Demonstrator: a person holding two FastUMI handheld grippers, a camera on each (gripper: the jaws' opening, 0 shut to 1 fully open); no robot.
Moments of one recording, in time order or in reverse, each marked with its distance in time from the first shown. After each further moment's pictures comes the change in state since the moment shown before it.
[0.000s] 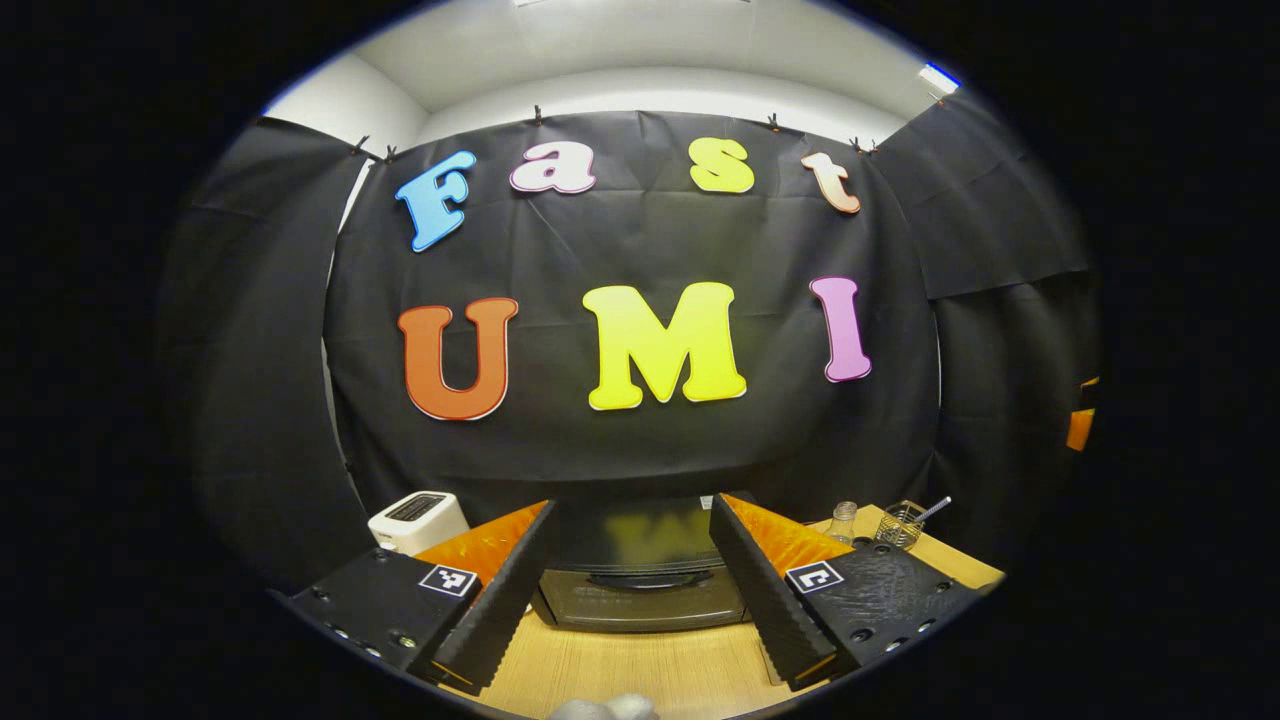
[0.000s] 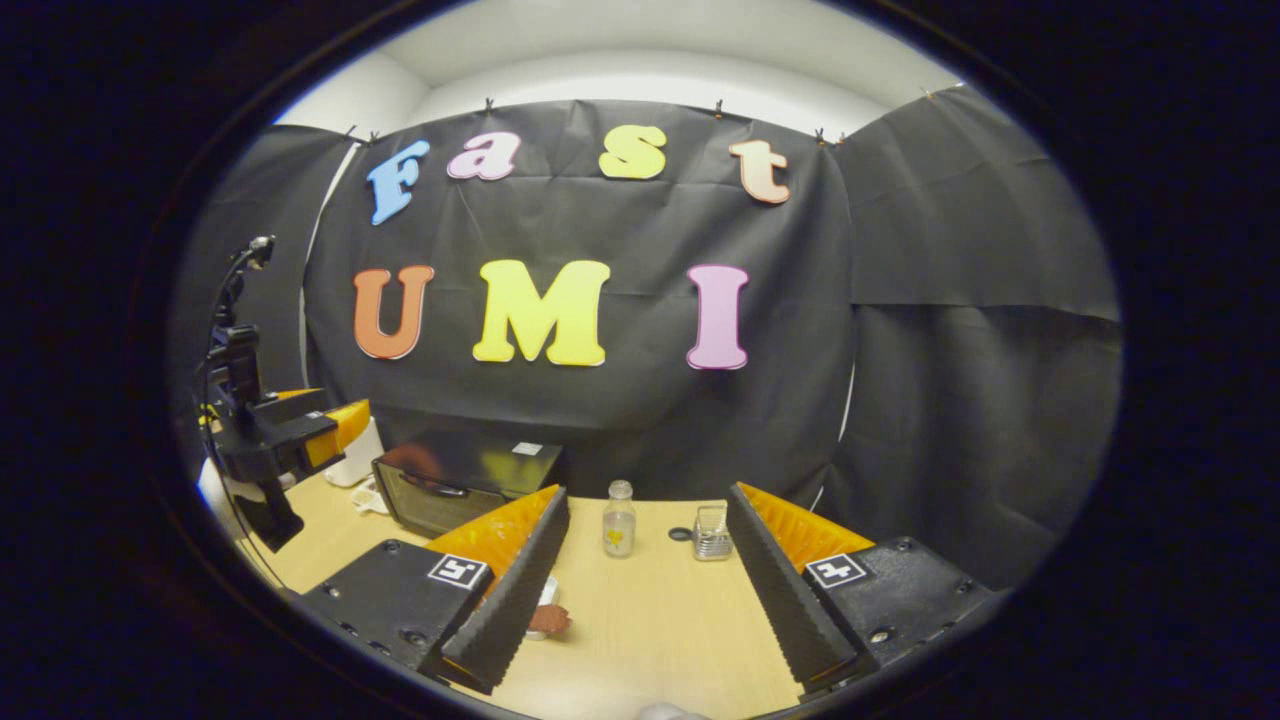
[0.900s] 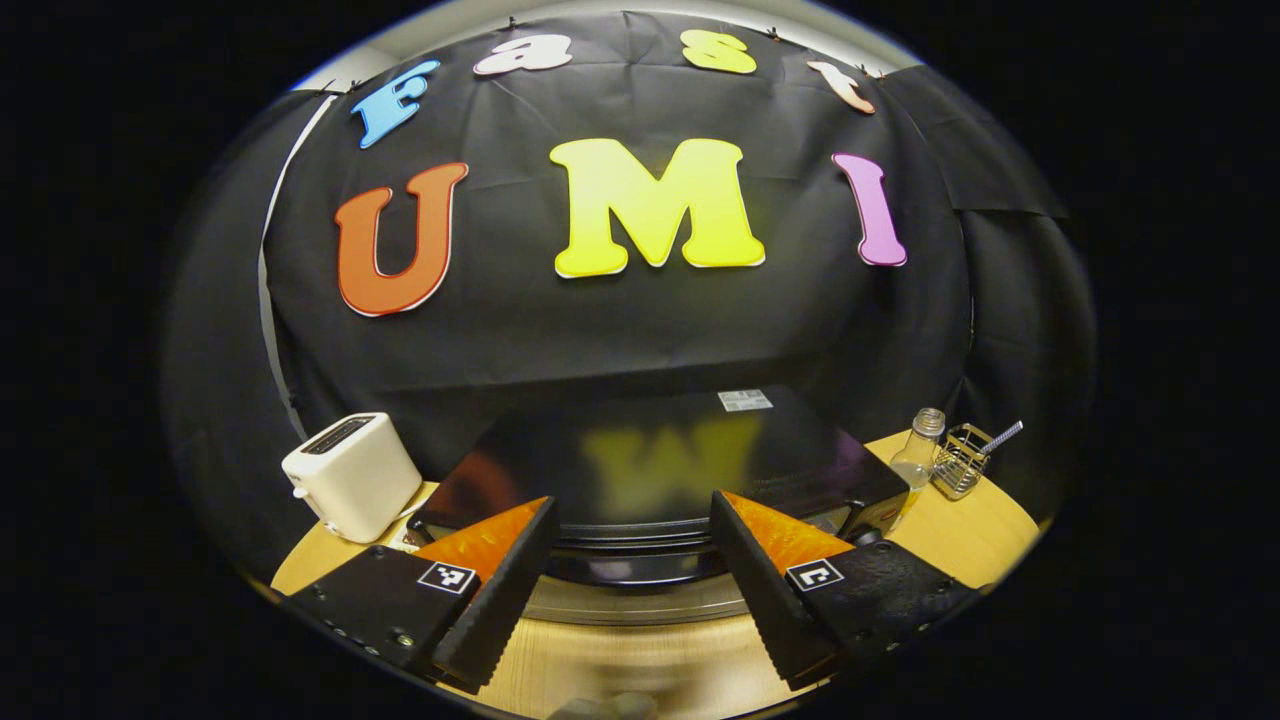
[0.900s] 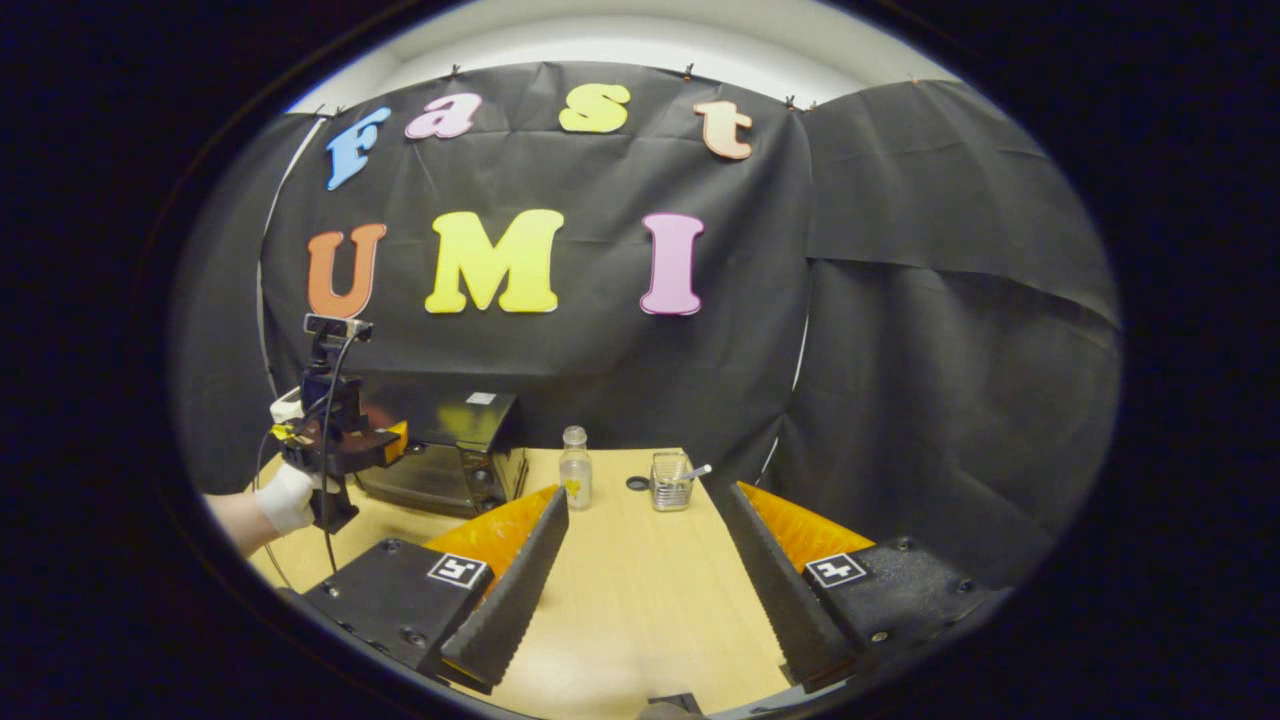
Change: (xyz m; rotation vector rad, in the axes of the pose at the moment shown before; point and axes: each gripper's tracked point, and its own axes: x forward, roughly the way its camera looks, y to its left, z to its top) left arm 0.119 -0.011 -0.156 0.001 0.304 -0.040; right arm -0.012 -0.021 -0.032 -0.005 0.142 -0.125
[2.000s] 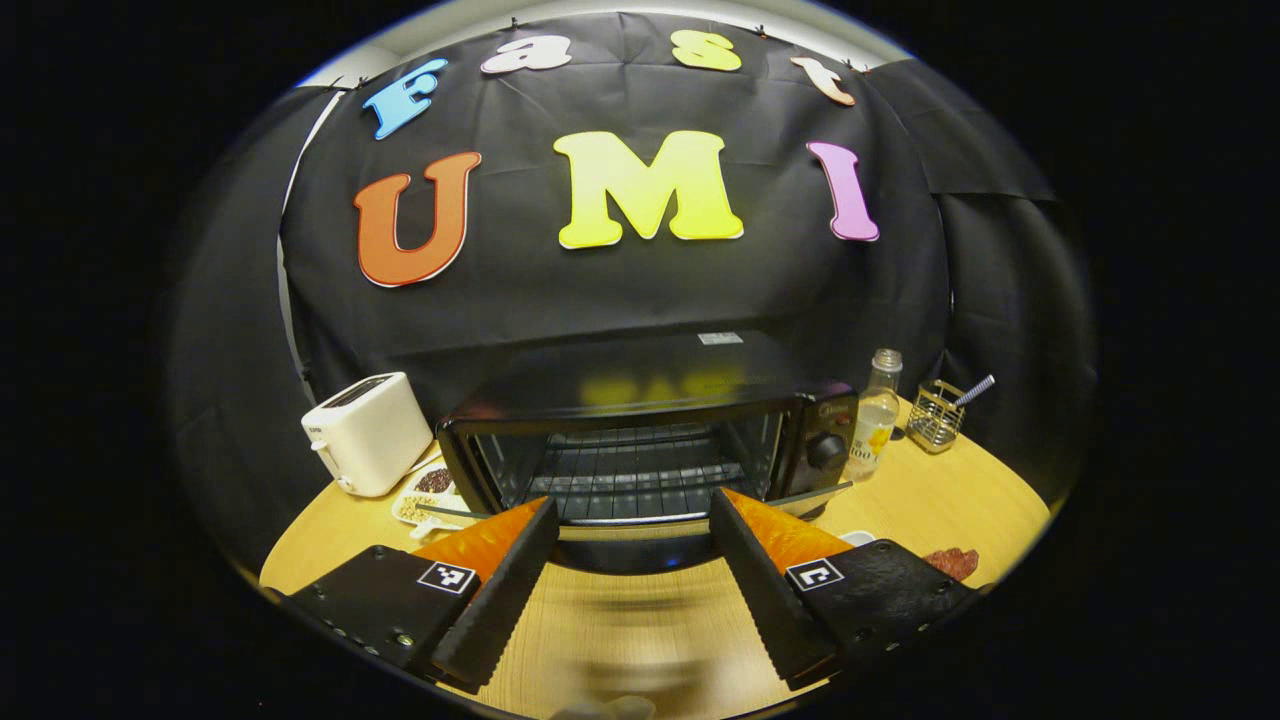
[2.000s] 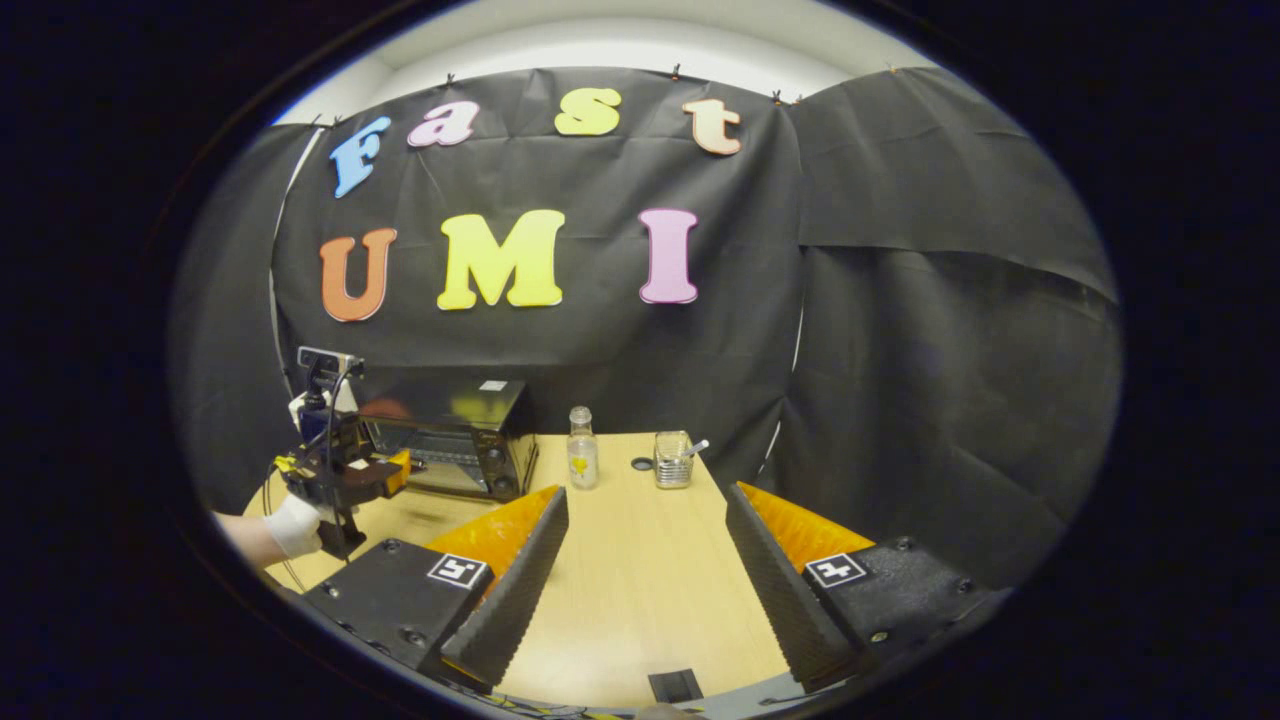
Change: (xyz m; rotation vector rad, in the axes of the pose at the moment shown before) left arm -0.080 -0.007 -0.059 0.027 0.016 -0.006; right arm -0.047 -0.016 -0.034 0.043 0.020 0.025
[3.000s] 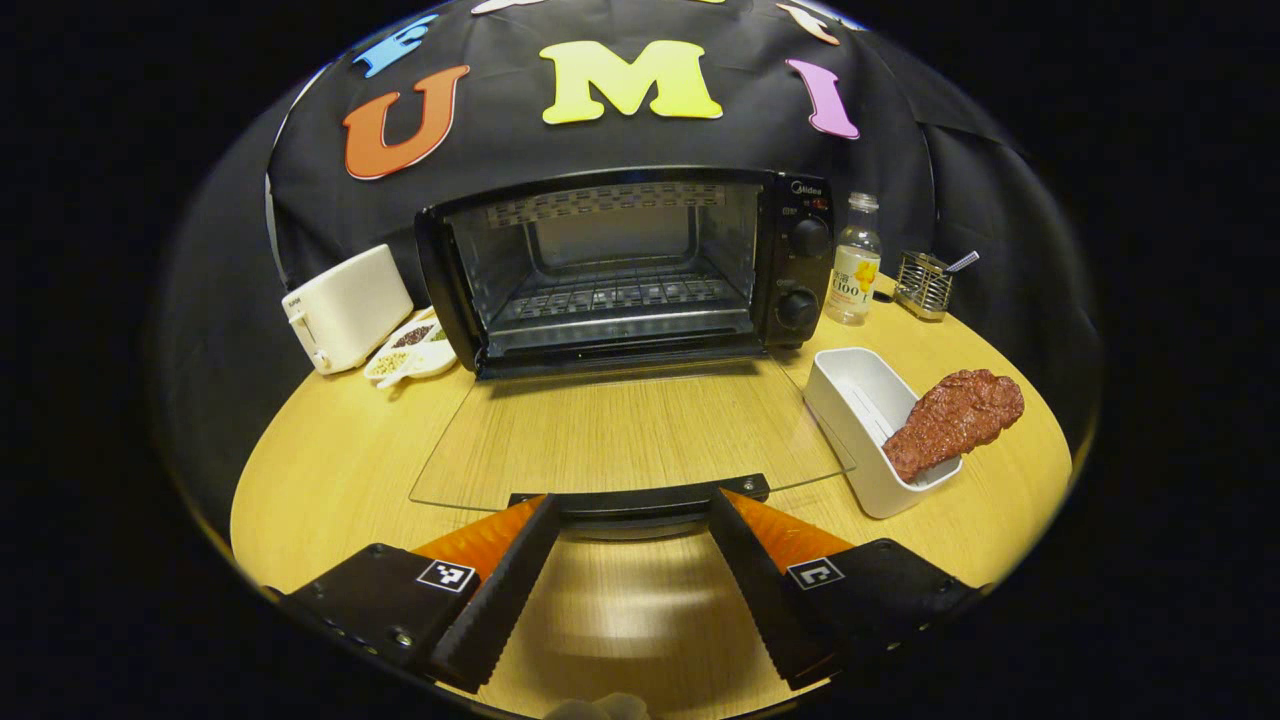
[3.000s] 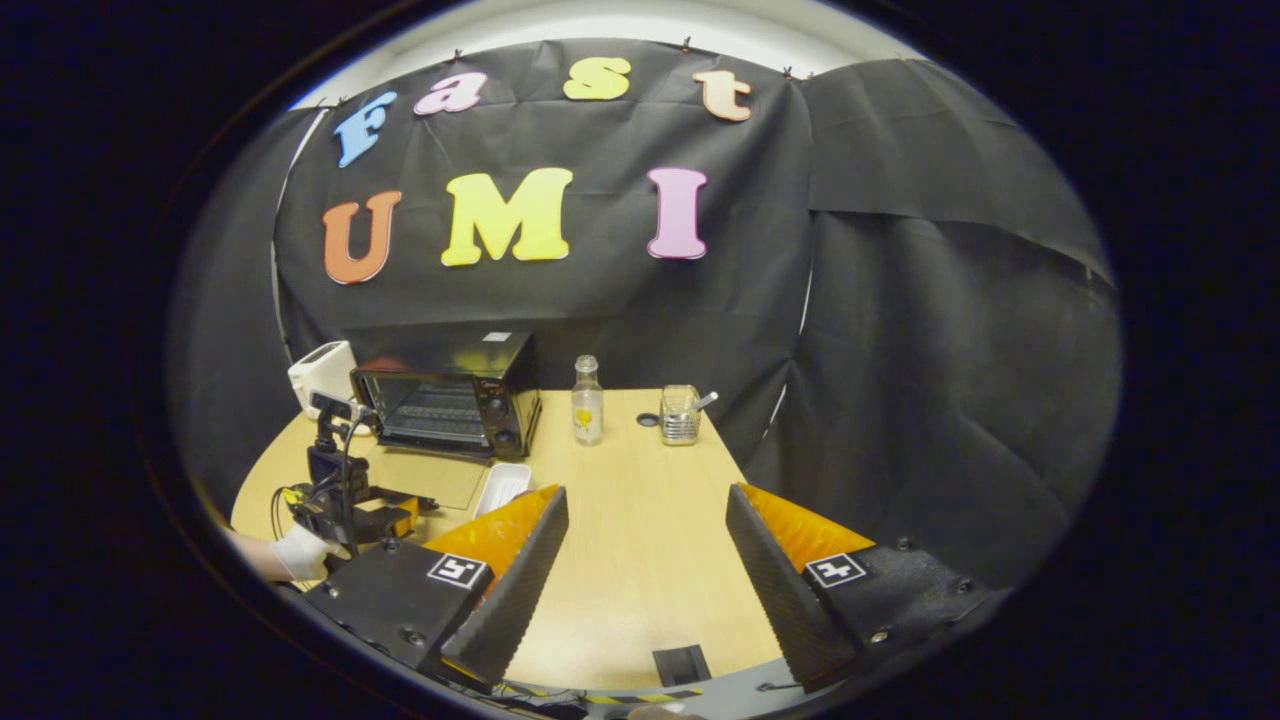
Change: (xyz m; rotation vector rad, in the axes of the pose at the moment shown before) left arm -0.028 -0.016 -0.146 -0.016 0.290 -0.057; right arm 0.012 0.018 -0.052 -0.026 0.112 0.018
